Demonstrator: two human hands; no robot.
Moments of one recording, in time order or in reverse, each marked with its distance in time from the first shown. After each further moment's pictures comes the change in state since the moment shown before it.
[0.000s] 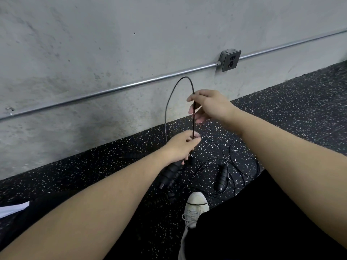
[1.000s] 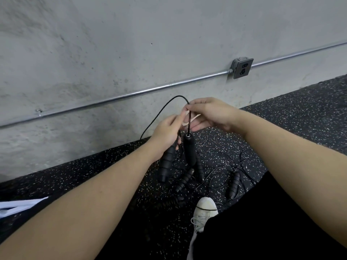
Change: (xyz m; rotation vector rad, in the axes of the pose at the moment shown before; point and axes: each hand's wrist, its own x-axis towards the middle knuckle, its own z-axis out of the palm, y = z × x) left_hand -0.035 0.015 -0.057 -0.391 0.329 0.050; right_hand -0.002 -0.022 0.022 0.061 -0.300 0.057
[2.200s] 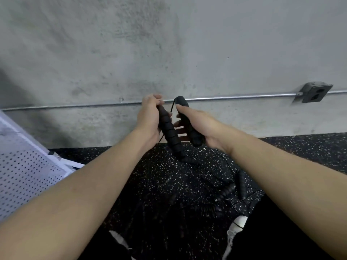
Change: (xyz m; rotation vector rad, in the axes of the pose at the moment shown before) left_hand -0.090 0.034 -0.171 -0.496 0.645 0.109; right_hand 0.014 -0.069 0.204 0.212 -0.169 0.011
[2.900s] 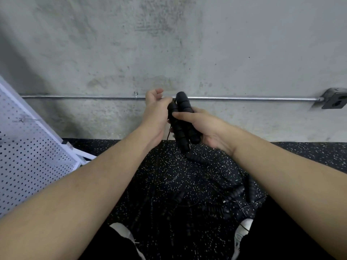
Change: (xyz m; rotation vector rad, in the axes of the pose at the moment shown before) left_hand 0.012 0.002 -0.036 0.089 0.003 0.096; right_hand 0.013 0.002 0.043 0.053 -0.113 -0.046
